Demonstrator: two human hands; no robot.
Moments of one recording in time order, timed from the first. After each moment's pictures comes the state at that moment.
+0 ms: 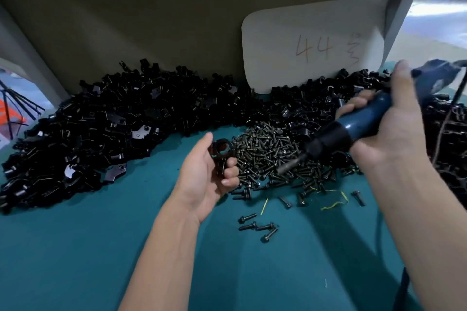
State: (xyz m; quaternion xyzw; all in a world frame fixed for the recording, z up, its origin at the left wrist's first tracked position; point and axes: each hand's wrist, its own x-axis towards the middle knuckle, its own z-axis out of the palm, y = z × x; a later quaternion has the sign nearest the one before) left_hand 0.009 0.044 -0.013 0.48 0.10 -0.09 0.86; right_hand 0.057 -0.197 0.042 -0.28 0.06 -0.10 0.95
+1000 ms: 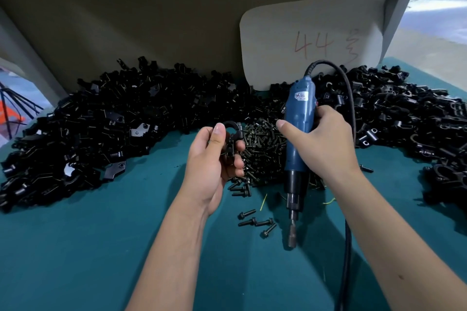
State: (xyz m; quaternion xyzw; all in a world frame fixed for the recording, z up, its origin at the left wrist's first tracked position) left_hand 0.009 0.029 -0.014 0.58 0.02 0.07 0.81; right_hand 0.057 -0.160 -0.006 -0.86 0.05 -0.17 0.48
